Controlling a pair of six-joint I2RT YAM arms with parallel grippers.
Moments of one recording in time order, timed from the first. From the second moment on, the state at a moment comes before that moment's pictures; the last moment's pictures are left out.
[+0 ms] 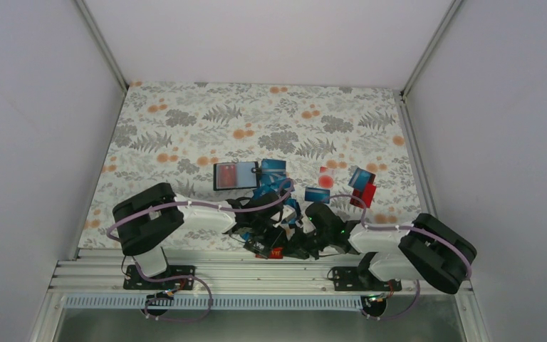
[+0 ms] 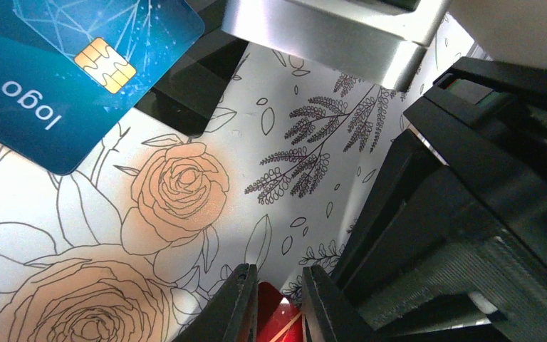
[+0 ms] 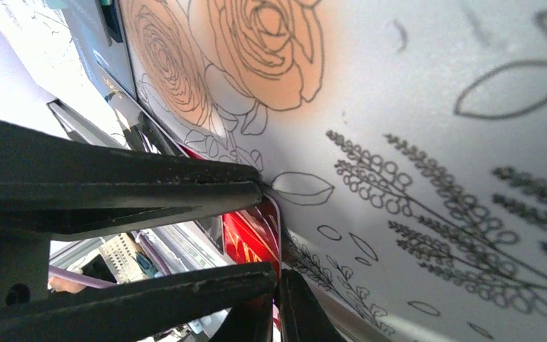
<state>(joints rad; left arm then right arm) -1.12 1.71 0.78 -0.08 0.37 -0.51 0.86 1.27 0.20 0.14 -0.66 1.24</state>
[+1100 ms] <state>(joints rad) -0.84 1.17 0.93 -0.54 0.08 -0.46 0.48 1.08 0.60 -0.37 -0.59 0.80</state>
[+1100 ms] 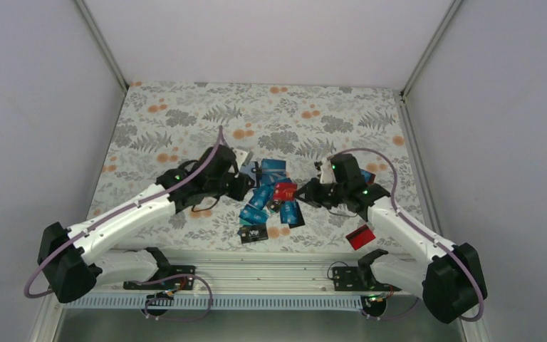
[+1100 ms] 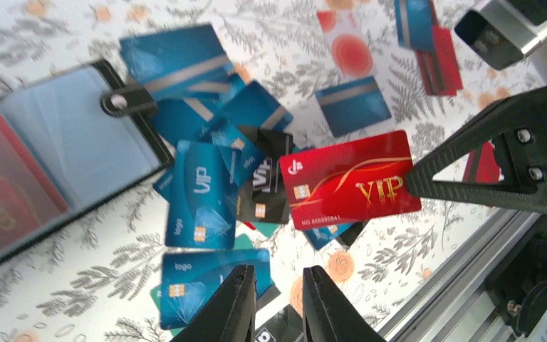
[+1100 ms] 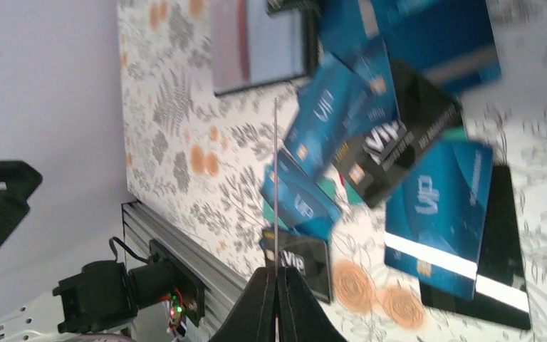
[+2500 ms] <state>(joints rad) -0.48 1.41 1.47 -0.67 0.51 -0.76 1.00 1.29 0.84 0.15 0.54 0.00</state>
